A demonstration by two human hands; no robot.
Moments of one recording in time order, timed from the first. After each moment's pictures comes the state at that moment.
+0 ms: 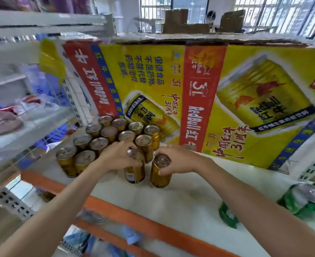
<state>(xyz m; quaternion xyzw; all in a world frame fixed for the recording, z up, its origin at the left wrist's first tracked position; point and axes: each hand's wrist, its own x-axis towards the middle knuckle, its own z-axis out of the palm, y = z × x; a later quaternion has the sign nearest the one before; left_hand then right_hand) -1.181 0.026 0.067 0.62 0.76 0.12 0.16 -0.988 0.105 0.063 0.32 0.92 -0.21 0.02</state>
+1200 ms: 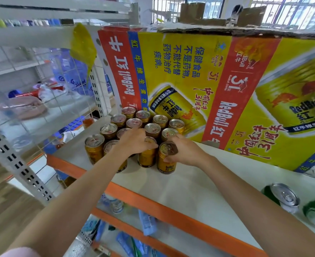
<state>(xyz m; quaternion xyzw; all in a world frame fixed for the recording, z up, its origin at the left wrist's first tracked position) -1.240 0.042 0.044 0.62 0.77 0.08 0.10 -1.060 0.091 0.040 0.39 0.90 -0.18 -0.04</state>
